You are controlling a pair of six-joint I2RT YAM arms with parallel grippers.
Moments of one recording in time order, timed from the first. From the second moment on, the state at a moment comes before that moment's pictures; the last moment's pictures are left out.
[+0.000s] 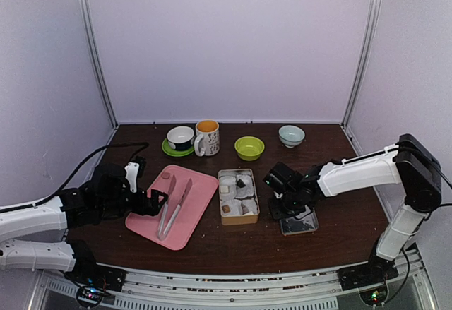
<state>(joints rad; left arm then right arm) -0.76 0.87 0.44 -0.18 -0.18 -0.41 0.89 1.69 0.93 -0.44 0.19 0.64</state>
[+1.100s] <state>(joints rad) -0.71 0.96 0.49 0.16 0.27 -0.54 0.91 1.07 0.88 -0.06 -0.10 0.66</state>
